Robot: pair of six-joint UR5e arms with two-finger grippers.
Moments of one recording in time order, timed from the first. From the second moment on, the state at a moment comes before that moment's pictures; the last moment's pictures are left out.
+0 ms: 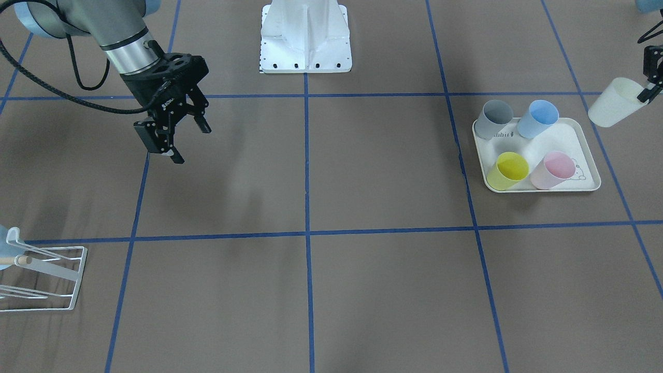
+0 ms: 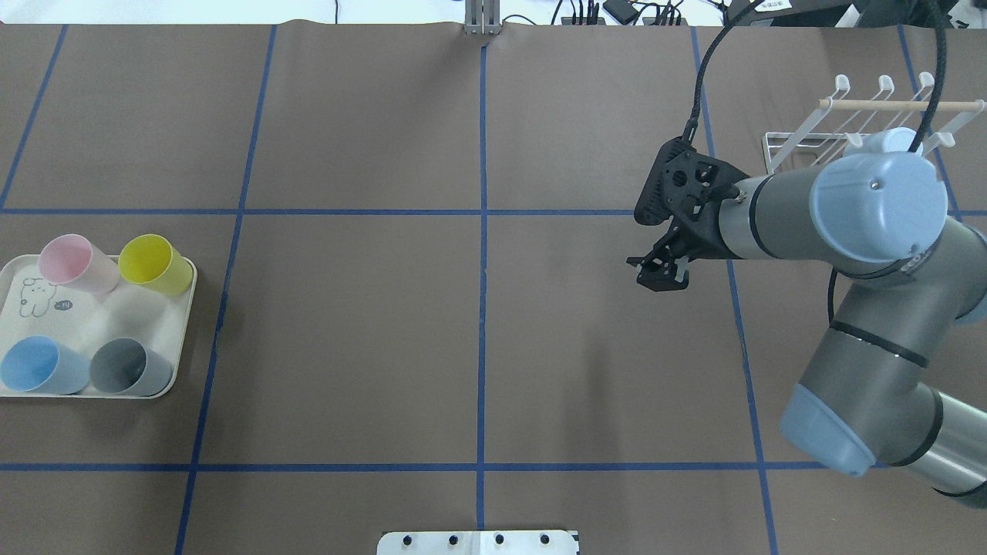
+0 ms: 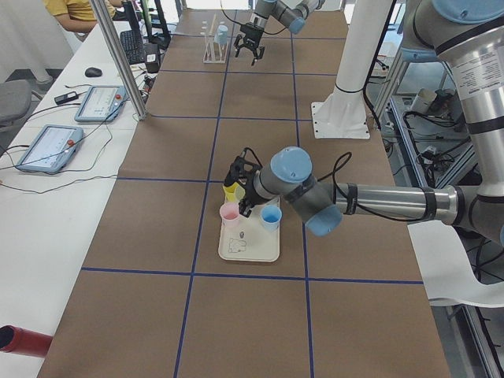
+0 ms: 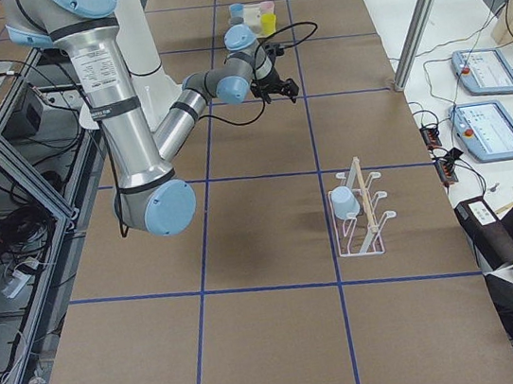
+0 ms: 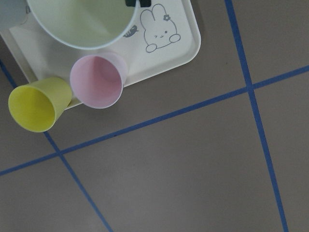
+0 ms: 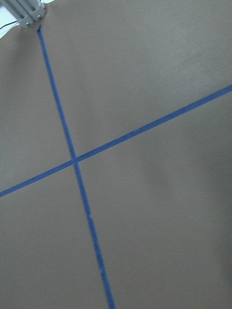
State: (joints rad) left arm -1.42 -1.21 -2.01 -2.36 -2.39 -0.46; right arm 0.62 -1.31 1.99 -1.09 1.77 0.08
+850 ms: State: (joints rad) left arm -1.28 -1.51 -2.17 -2.45 -2.62 -1.29; right arm 0.39 -1.22 1.82 -0.55 1.71 0.26
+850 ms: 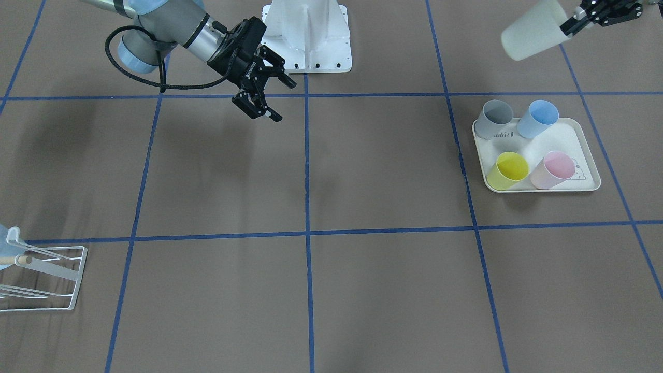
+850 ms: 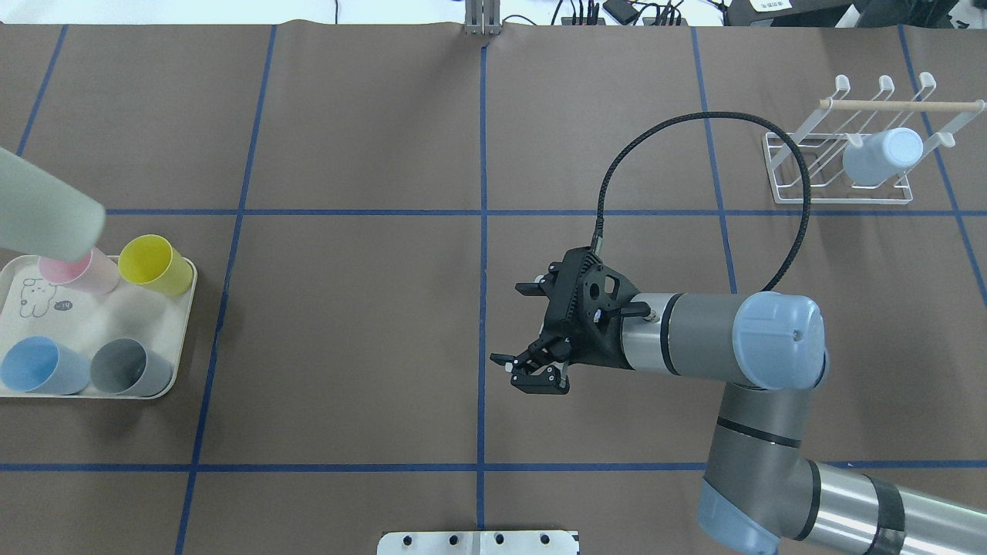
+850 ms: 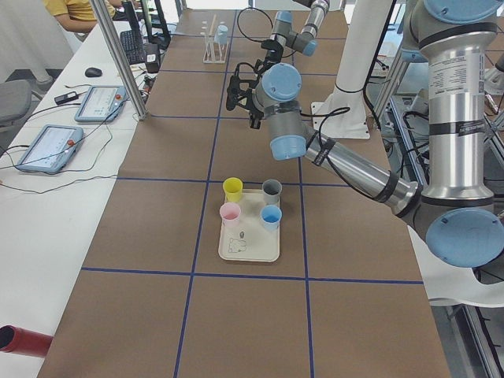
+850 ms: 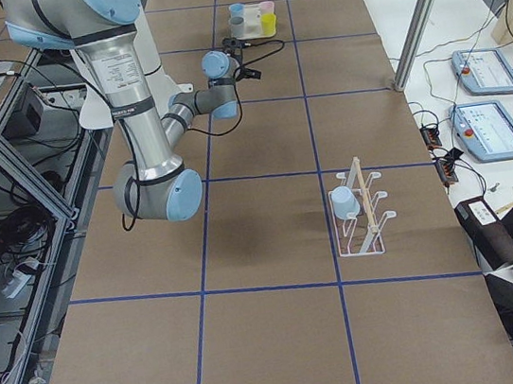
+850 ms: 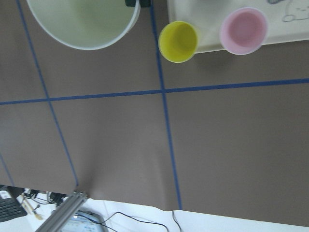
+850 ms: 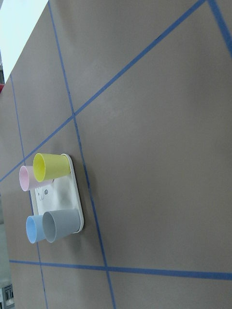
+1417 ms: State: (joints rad) left arm -0.88 -1.75 -2.16 -2.47 -2.25 -1.66; right arm 0.36 -1.16 1.80 -0.48 1.66 0.27
